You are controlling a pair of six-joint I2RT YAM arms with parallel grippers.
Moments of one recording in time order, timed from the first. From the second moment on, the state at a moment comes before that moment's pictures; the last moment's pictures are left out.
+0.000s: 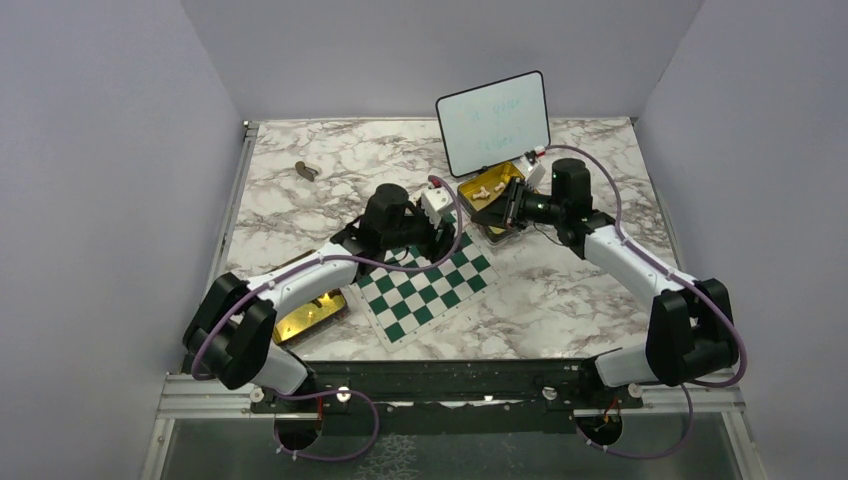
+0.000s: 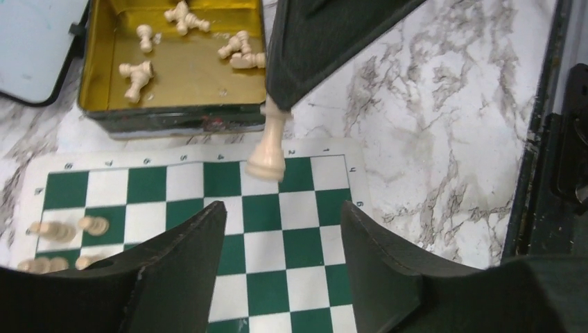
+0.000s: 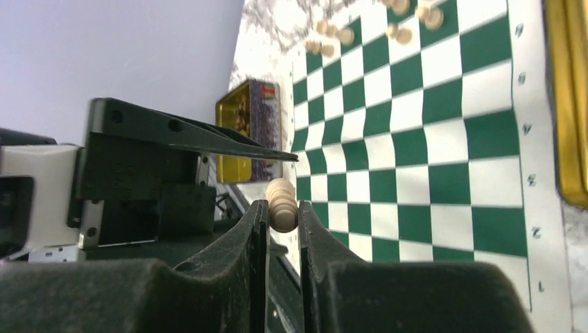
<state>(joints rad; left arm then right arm) -0.68 1.45 0.88 0.22 0.49 0.09 0.29 1.41 0.88 0.06 -0.76 0.73</state>
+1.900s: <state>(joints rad) -0.45 0.52 0.65 -0.29 -0.39 -0.15 0.83 2.30 1.97 -0.43 0.23 0.14</state>
